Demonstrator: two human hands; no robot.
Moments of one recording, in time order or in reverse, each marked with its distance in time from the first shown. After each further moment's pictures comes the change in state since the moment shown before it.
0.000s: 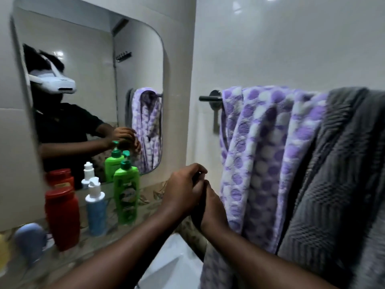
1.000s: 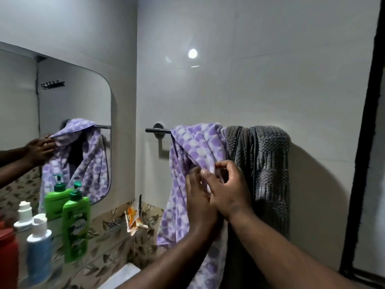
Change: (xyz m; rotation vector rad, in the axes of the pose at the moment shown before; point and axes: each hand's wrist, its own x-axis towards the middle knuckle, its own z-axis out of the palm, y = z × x) left_hand -0.062 0.180 0.027 -0.665 0.111 -0.062; right_hand -0.085 -0.067 -0.180 0.054 0.622 -0.075
